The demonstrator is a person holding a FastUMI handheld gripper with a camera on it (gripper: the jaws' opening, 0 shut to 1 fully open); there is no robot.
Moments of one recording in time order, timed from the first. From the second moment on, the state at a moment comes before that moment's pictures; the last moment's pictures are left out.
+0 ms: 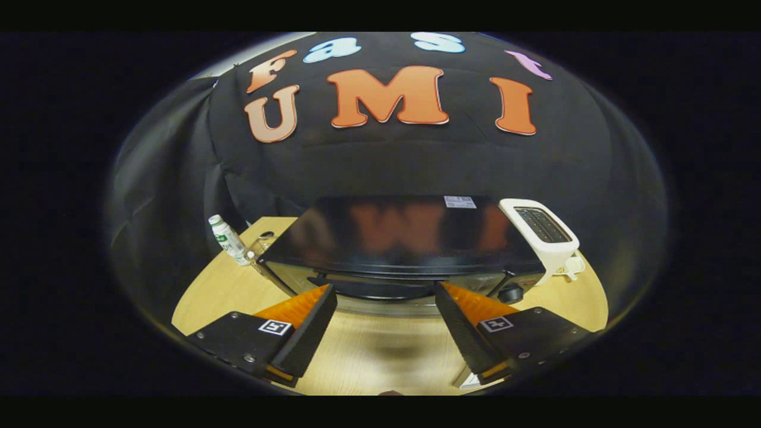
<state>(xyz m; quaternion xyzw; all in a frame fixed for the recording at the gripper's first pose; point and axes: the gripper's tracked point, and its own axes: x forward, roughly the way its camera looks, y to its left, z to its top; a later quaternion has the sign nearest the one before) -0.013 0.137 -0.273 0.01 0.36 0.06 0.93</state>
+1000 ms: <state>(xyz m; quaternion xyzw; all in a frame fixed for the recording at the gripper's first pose) 0.001 0.105 0.020 0.02 0.06 0.10 0.99</state>
